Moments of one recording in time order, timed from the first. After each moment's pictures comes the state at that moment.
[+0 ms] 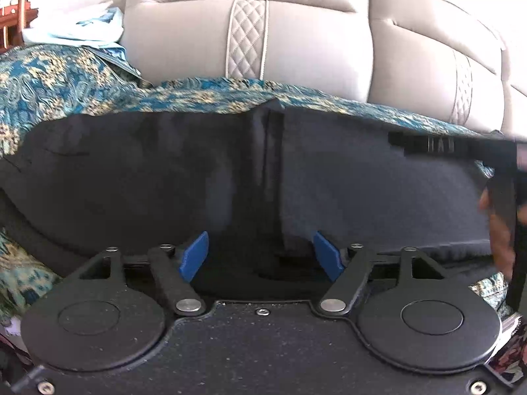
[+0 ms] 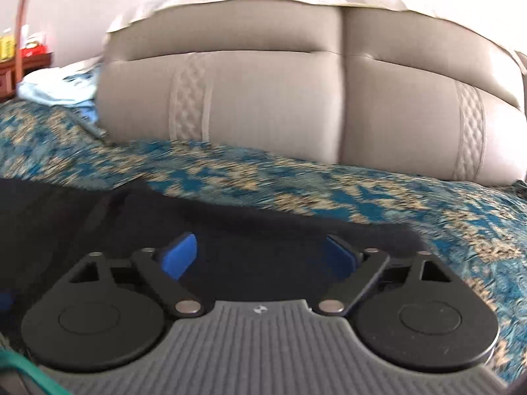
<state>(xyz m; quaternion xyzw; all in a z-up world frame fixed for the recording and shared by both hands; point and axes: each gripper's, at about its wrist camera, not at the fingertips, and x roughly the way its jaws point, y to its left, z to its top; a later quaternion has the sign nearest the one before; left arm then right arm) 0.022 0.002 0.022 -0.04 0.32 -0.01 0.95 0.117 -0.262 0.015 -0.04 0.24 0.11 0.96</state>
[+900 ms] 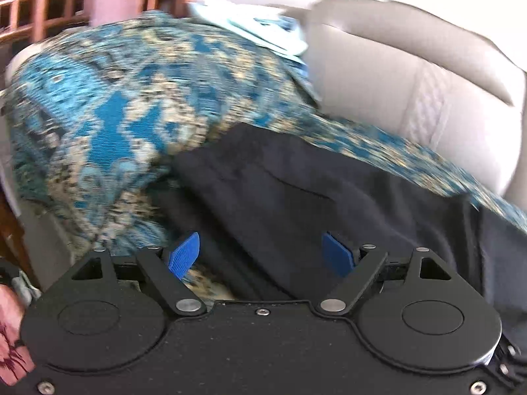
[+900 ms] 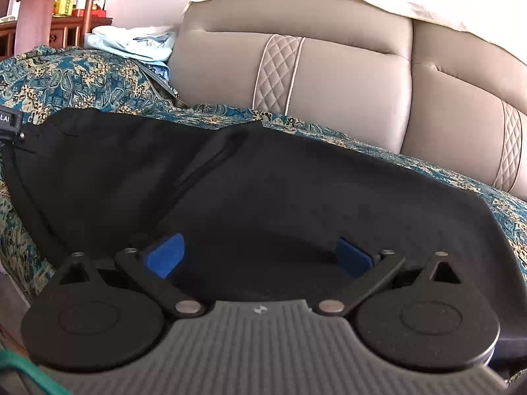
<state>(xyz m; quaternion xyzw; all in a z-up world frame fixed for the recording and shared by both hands) 0.013 0.183 0.032 -0.16 0.28 0.22 0.92 0.043 -0.186 -0.030 -0.10 0.23 0.17 0.95</state>
